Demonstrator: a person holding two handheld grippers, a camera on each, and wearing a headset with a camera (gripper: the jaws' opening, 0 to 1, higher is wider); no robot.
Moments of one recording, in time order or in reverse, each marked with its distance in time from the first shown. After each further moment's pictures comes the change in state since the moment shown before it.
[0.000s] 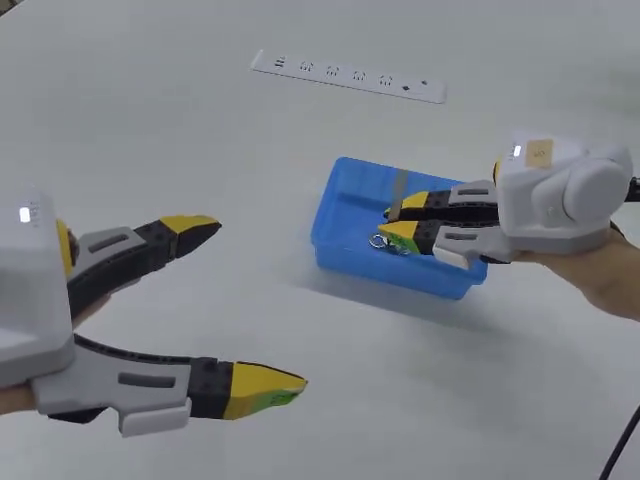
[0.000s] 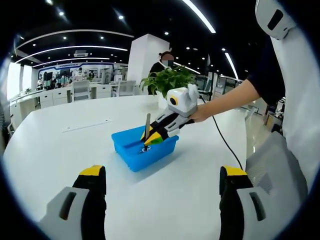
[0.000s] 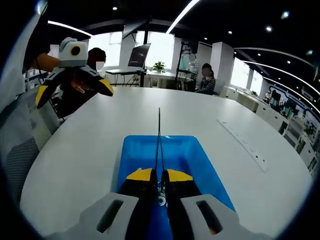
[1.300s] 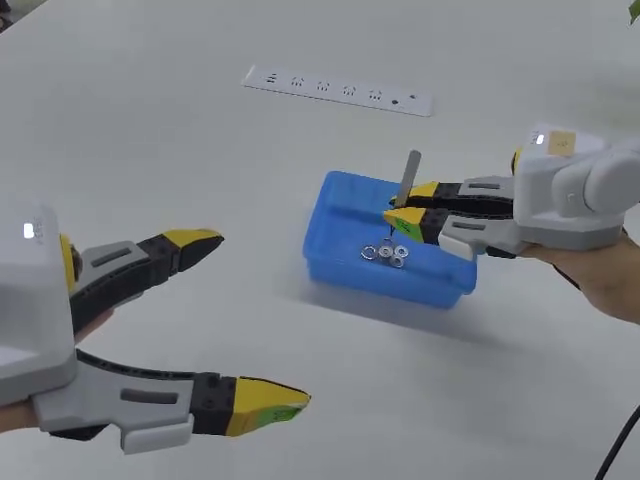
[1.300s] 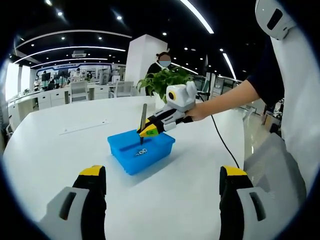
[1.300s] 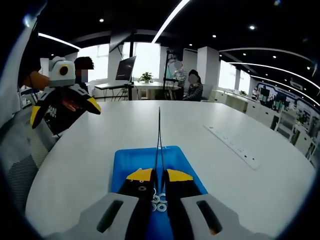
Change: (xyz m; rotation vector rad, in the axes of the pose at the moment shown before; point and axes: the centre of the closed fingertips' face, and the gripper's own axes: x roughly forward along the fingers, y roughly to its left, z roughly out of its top) left arm 0.006 -0.006 0.007 0.011 -0.001 -0.019; right arm -0.021 -0.022 0.018 0.086 -0.082 -0.081
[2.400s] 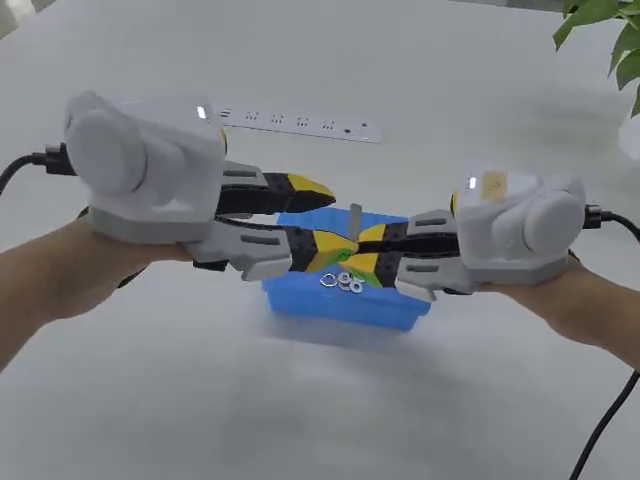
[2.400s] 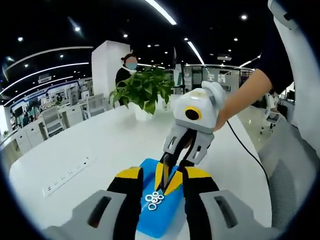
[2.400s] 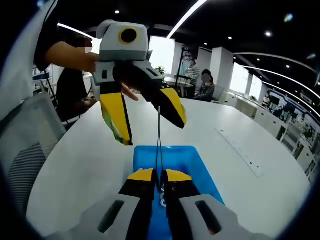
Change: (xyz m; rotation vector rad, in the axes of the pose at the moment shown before) left arm 0.120 0.019 0.076 0.287 0.016 -0.222; right arm -0.006 0.031 0.001 -0.104 0.049 0.076
